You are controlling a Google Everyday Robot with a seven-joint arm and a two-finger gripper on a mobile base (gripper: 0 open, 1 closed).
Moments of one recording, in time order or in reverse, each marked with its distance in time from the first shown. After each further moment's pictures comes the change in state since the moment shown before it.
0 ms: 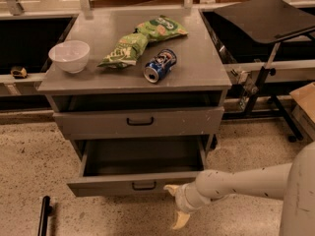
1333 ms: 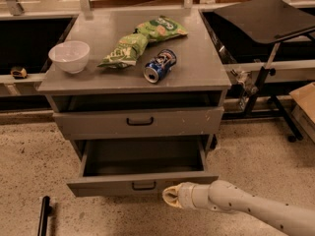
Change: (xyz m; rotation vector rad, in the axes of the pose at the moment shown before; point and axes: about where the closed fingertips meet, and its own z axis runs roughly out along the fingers) arm 0.008 -0.046 0.009 0.306 -0.214 -0.153
